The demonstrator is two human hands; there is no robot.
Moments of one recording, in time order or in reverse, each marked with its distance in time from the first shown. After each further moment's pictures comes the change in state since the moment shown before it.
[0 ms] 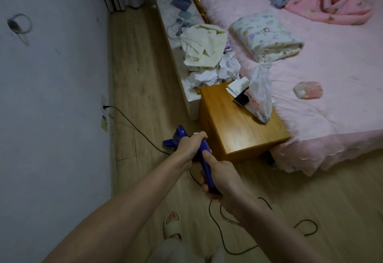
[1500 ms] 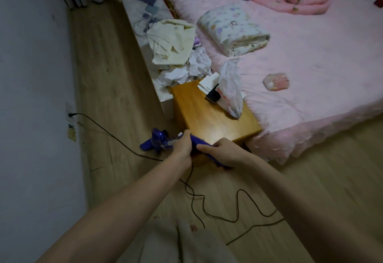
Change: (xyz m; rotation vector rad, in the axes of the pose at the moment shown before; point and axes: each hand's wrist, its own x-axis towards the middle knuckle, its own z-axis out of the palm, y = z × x) left_hand 0.033 0.009 0.092 -0.254 0.095 -0.105; right_hand 0.067 -0.061 -0.123 -0.659 -0.037 -0.087
